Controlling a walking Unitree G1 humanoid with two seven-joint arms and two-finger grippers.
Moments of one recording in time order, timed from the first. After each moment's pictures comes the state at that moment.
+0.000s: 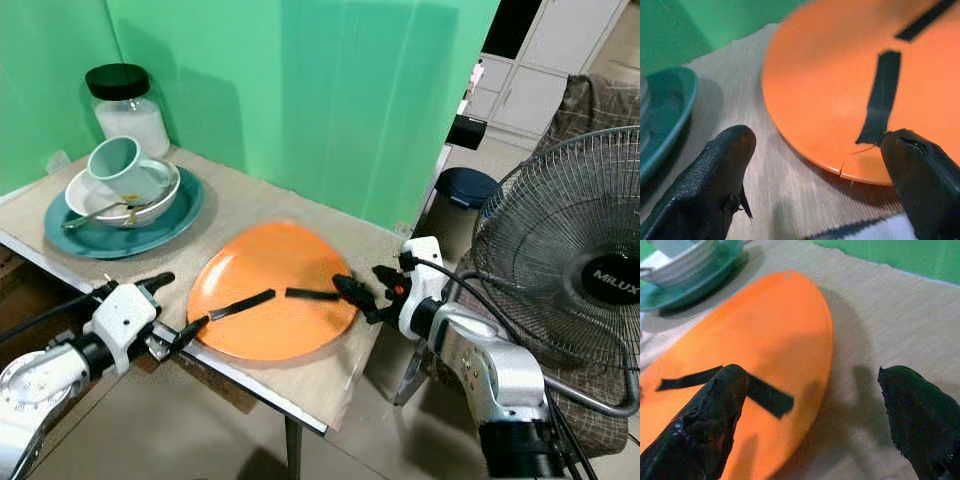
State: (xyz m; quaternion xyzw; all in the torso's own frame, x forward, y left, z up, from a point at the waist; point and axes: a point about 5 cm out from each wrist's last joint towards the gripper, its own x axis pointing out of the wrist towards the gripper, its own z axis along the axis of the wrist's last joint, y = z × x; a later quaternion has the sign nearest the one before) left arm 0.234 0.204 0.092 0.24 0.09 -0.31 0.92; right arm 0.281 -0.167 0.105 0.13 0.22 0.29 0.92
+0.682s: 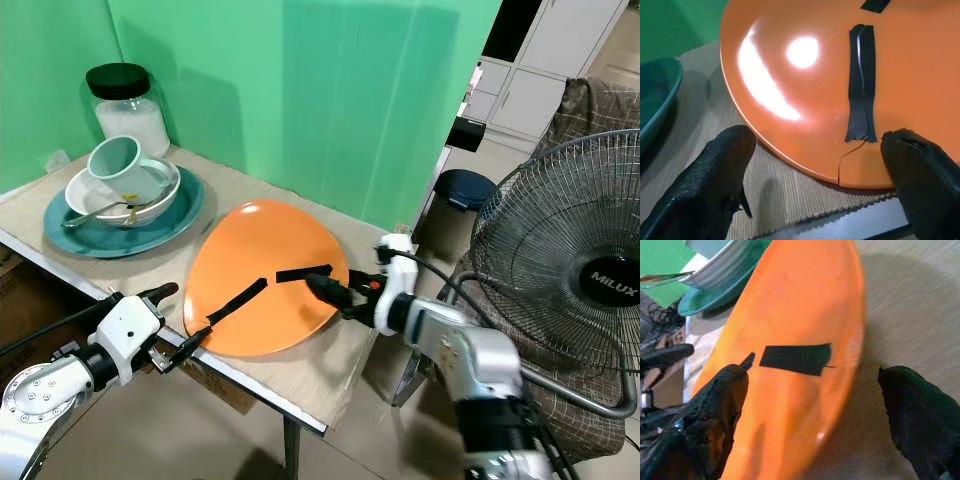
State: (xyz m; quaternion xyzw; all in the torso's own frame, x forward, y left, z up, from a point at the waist) left arm 0.230 0.202 0.084 0.24 0.09 -0.31 0.92; right arm 0.290 -0.136 0.100 0.20 0.25 0.34 0.88
